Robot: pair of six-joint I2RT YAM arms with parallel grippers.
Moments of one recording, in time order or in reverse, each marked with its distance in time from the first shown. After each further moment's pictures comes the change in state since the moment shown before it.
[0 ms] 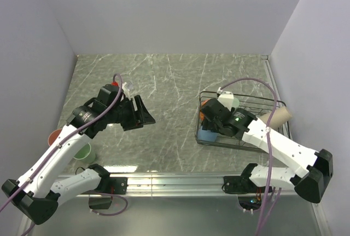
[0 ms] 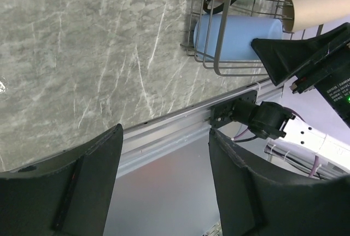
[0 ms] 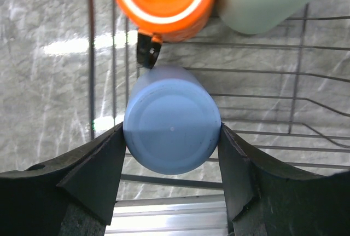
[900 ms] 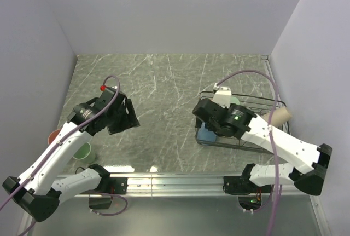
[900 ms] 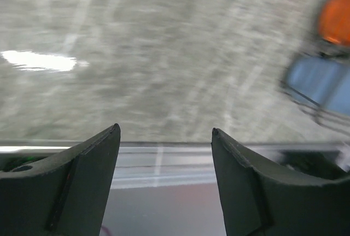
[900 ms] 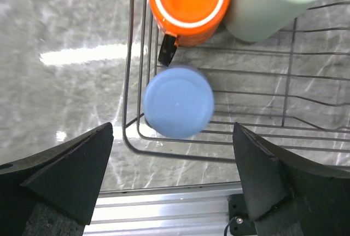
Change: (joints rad) left arm 0.000 0.022 0.036 -0.225 -0.324 0.003; right arm 0.162 0.080 0.212 -0.186 0.135 0.102
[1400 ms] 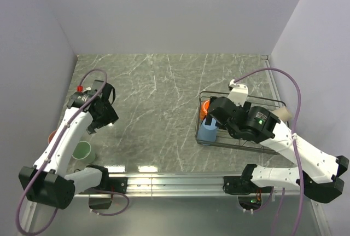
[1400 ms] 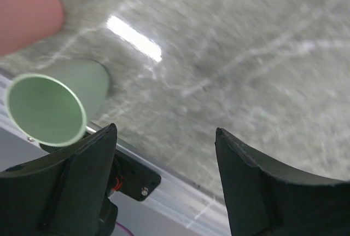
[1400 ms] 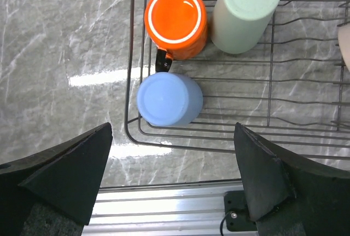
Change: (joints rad) left arm 0.316 0.134 -0.005 -0.158 -0.282 0.036; right arm 0.000 -0.135 0.097 -0.113 0.047 0.010
